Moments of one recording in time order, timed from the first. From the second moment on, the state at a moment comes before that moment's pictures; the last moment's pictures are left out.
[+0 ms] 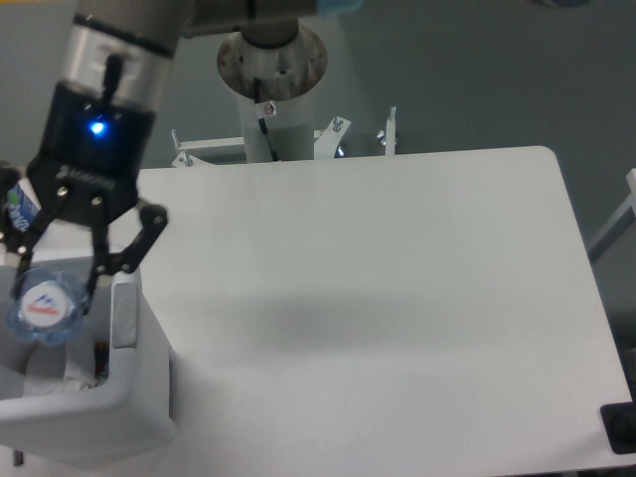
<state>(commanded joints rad) 2.09 -1.84 -1.31 -0.80 1.10 -0.10</state>
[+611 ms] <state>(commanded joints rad) 2.07 -1.85 -1.37 -0.80 1.12 -0.08</state>
